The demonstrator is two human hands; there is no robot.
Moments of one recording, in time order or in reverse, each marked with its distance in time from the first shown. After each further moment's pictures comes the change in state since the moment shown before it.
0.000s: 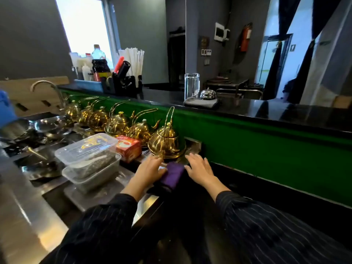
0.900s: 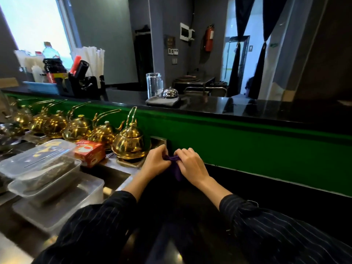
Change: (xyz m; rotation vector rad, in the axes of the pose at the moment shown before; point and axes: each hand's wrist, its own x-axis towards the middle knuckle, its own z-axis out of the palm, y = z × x) left_hand 0.026 0.131 0.013 -0.451 0.105 0.119; right_hand -0.072 0.060 -0.055 0.014 0.439 -0.216
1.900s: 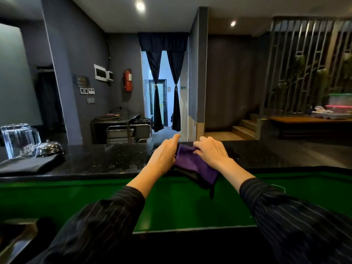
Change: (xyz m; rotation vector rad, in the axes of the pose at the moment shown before) left_hand 0.185 0.337 0.174 0.119 -0.036 0.648; right_hand -0.004 0.303 -0.312 -0.646 -0.095 0.416
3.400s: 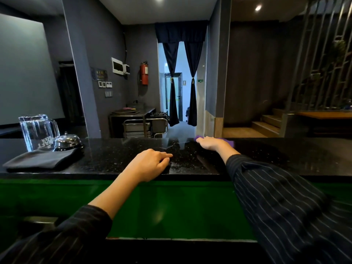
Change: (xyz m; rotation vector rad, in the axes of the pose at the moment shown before) left_hand -0.040 -0.136 -0.024 0.098 -0.294 -0.099; right_hand 0.146 -0.038 0.106 0.350 -0.652 0.370
